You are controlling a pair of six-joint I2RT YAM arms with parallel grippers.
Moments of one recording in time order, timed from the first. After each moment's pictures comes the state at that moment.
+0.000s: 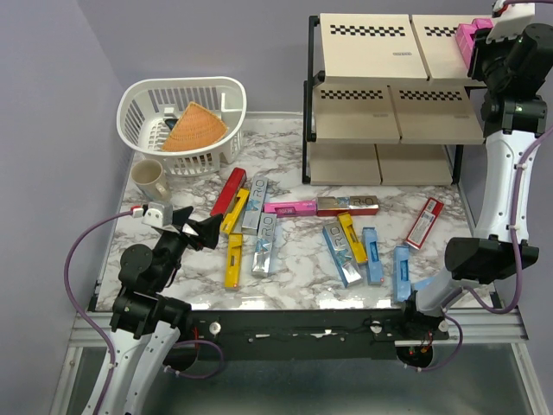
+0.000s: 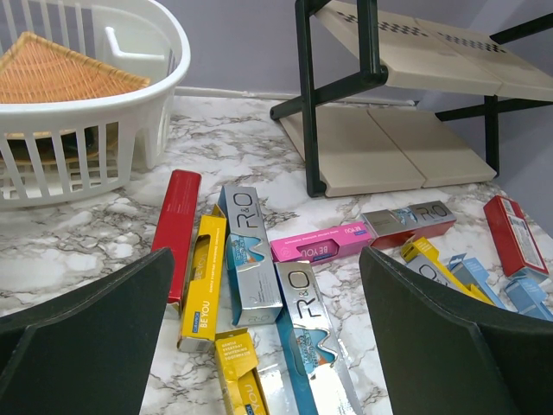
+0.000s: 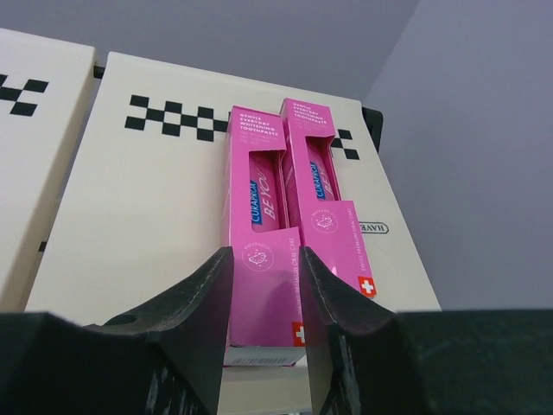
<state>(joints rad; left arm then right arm) -0.29 0.21 0.48 -0.21 0.11 -0.30 -0.19 1.67 2.15 -0.49 -0.05 -0.32</state>
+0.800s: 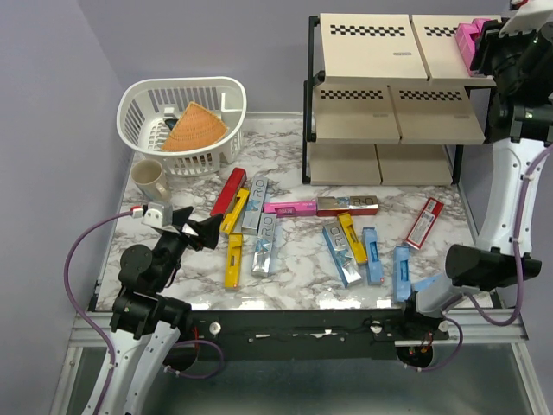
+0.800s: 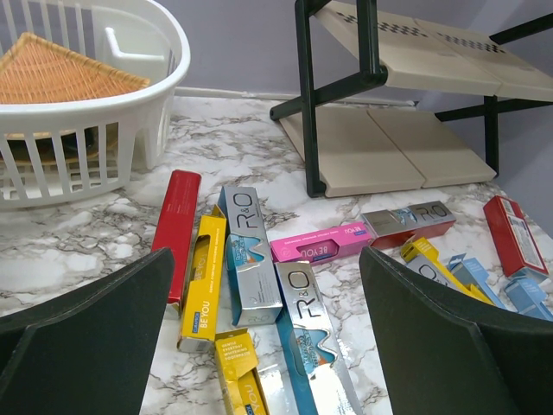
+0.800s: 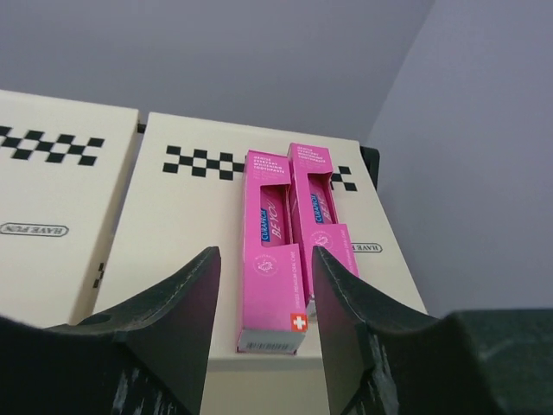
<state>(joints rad) -0.29 0.21 0.48 -0.21 0.11 -0.30 -0.20 1.66 2.18 -0.47 -0.11 -0.26</state>
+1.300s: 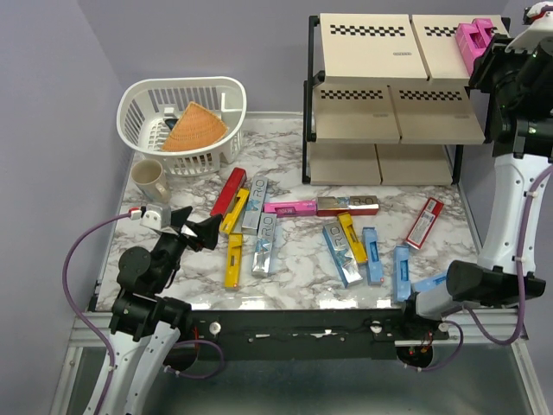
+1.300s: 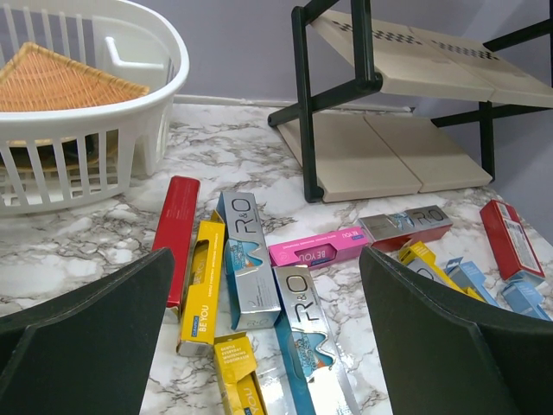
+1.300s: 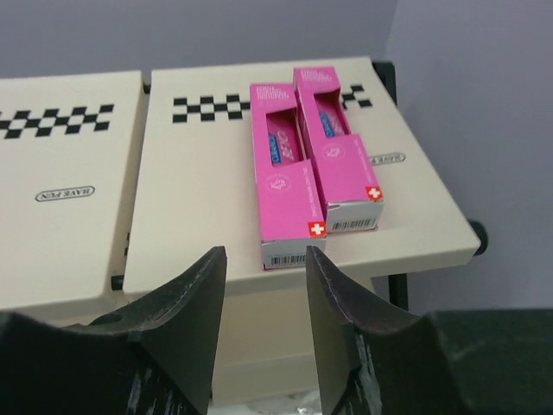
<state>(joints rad) -0.29 0.19 0.48 -0.21 0.11 -0.30 -0.20 1.47 2.04 -0.52 -0.04 -0.07</state>
